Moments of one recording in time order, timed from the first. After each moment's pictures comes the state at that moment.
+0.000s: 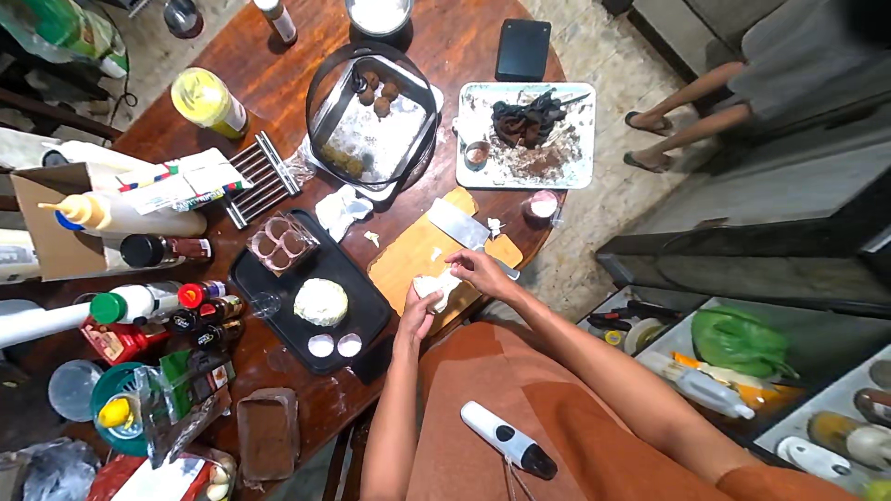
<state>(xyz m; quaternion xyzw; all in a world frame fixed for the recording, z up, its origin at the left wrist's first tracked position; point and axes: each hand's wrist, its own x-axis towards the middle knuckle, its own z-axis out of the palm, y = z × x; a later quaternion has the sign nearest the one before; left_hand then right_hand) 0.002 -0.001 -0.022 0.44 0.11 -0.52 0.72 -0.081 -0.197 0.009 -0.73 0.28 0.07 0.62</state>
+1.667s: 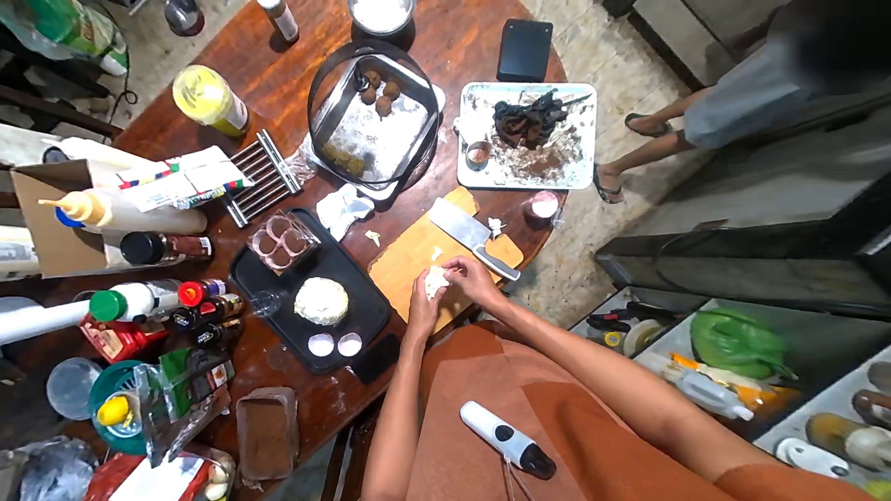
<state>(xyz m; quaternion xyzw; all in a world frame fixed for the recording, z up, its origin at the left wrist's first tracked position) -0.002 -0.003 -0.035 0.77 -0.20 -0.38 0.48 -0.071 -0.162 0.010 -0.68 0.39 0.06 0.61</state>
